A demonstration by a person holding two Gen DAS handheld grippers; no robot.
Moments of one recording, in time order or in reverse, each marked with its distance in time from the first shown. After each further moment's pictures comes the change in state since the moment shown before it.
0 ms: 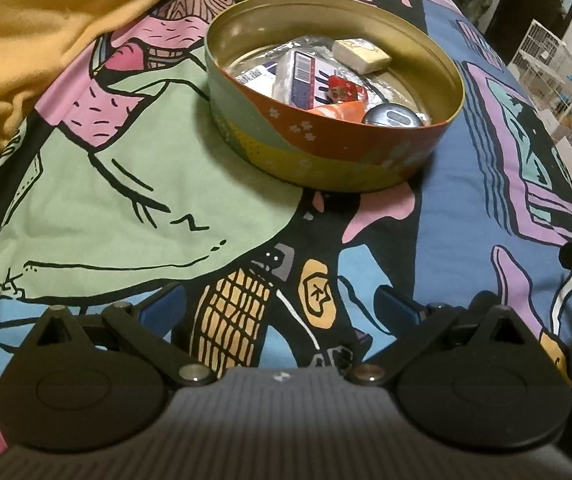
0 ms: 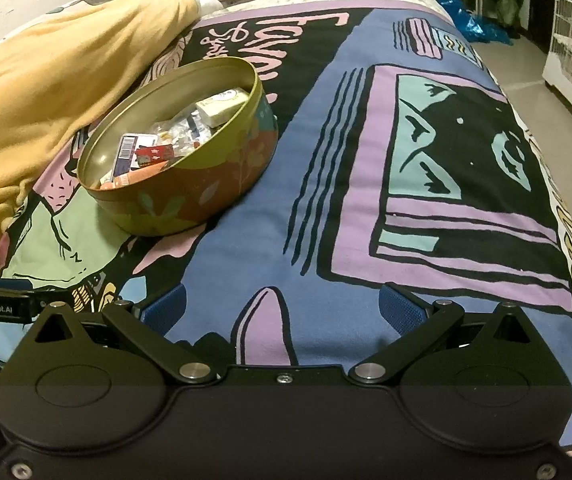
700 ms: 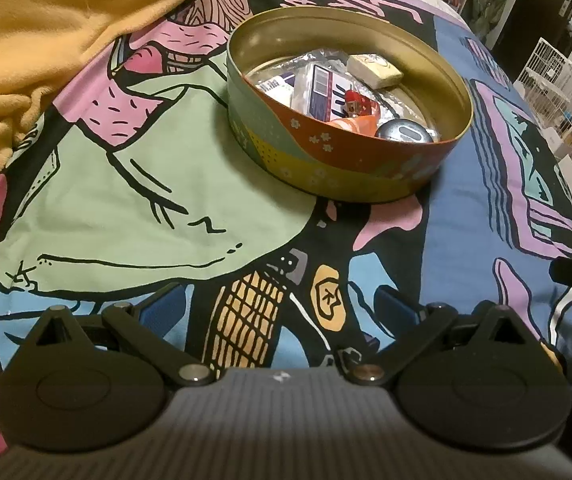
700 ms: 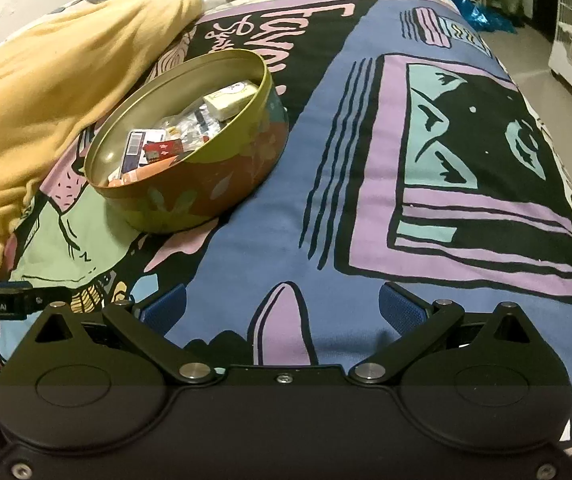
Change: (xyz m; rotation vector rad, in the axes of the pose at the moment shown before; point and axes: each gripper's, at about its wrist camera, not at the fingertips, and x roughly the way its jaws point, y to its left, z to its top) left arm -0.010 0.010 -0.001 -0.037 -0.029 0.005; right arm 0.007 0.002 0.000 0.031 0.022 0.030
